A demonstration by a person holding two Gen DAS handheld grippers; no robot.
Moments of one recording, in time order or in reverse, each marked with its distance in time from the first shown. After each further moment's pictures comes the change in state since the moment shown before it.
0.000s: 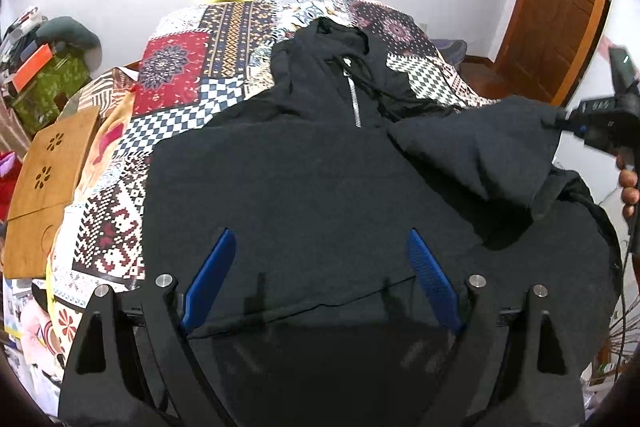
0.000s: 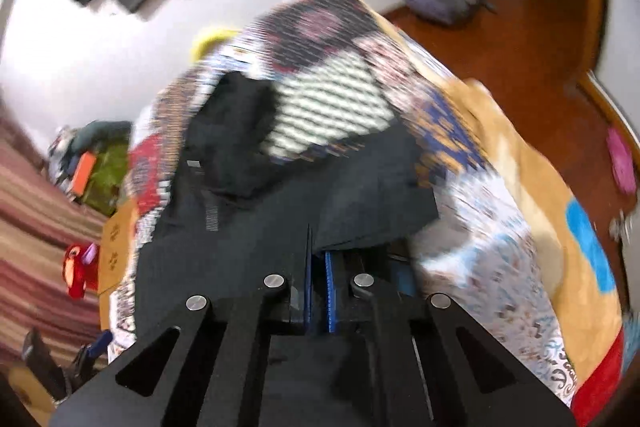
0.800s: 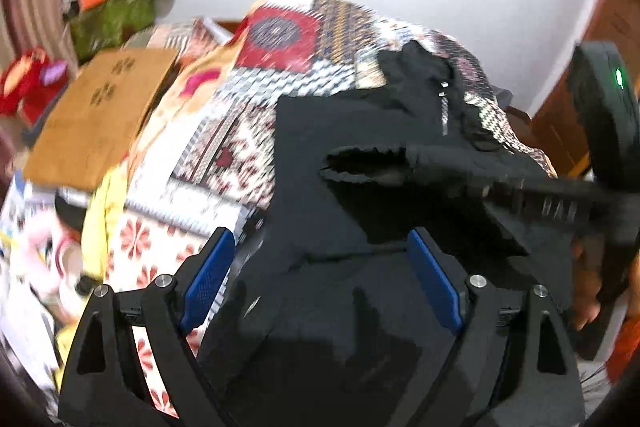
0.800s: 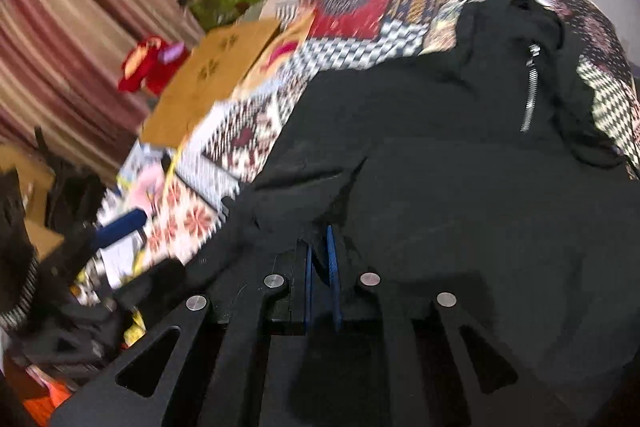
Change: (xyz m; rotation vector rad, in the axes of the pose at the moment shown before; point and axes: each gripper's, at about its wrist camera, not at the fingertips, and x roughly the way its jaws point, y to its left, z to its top) left arm -0.066 0.122 -0.066 -0.304 -0.008 0.049; right arm 0.112 0.227 -0.145 -0.593 0.359 0.188
